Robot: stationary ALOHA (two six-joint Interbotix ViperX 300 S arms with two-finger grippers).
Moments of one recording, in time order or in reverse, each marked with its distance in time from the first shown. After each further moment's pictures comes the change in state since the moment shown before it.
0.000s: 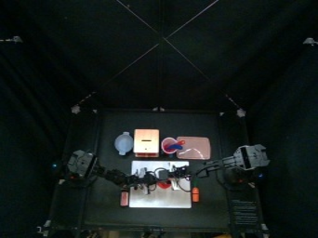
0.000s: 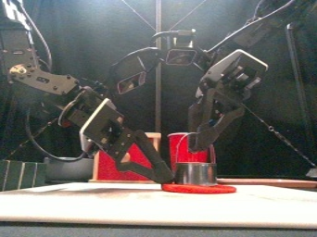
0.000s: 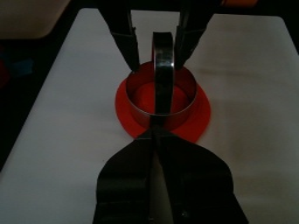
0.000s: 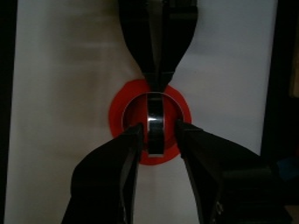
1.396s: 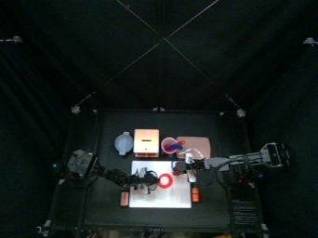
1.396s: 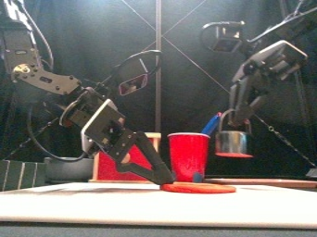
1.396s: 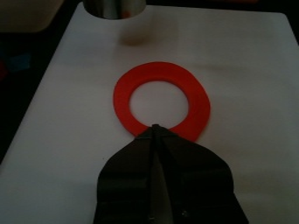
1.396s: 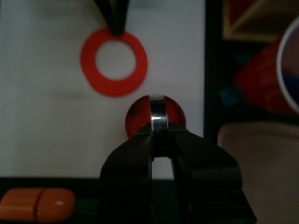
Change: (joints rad) left arm 0.023 -0.029 -0.003 -0.008 0.052 0.002; right arm -0.127 -0.425 0.368 -0.028 -0.009 0.003
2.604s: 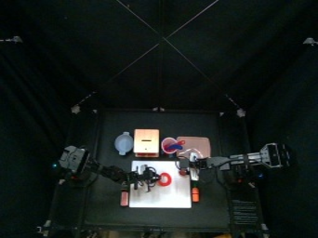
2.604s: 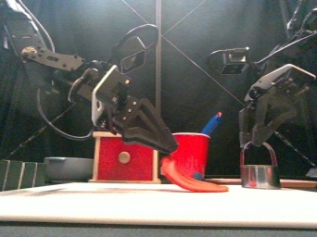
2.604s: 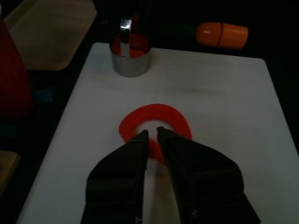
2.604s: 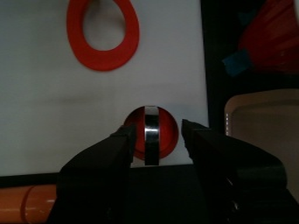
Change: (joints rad) left arm 0.014 -0.094 0.012 0.028 -0.021 -0.002; right arm -0.005 0.049 0.008 -0.009 -0.049 0.051
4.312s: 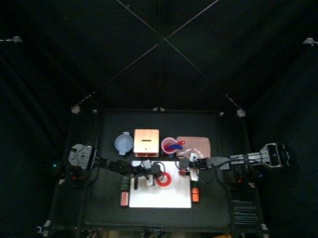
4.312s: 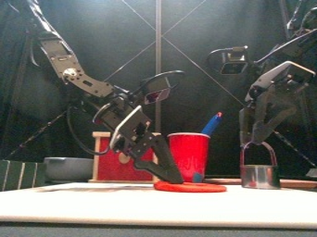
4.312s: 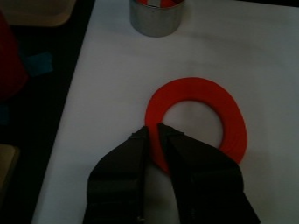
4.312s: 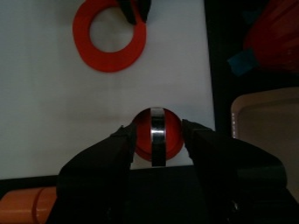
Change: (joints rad) left arm 0.127 0.094 -0.110 0.120 0.321 0.011; right arm 0.014 0.000 -0.005 0.041 -0.002 0.002
